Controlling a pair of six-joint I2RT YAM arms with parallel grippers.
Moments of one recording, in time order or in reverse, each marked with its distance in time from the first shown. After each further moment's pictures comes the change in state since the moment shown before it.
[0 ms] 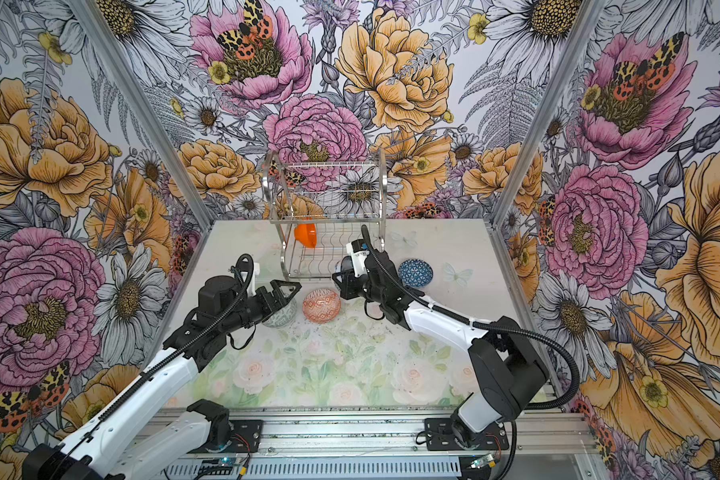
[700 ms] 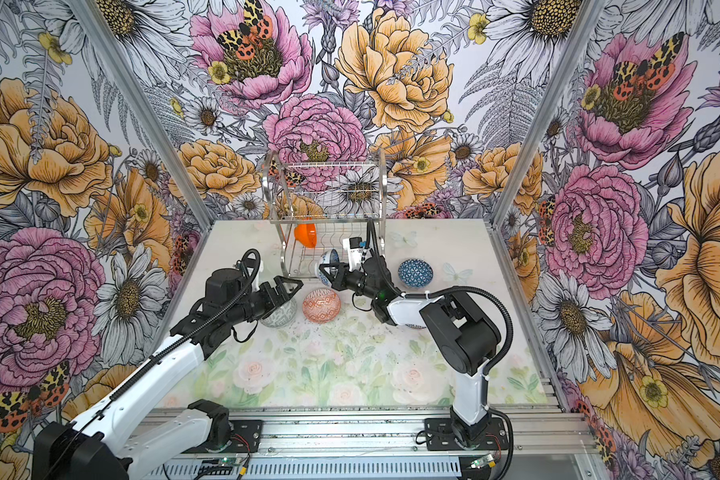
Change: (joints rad) left arm 0.027 0.117 0.067 -0.030 0.014 0.034; right arm -0.052 0.343 0.019 0.632 -0.162 0.259
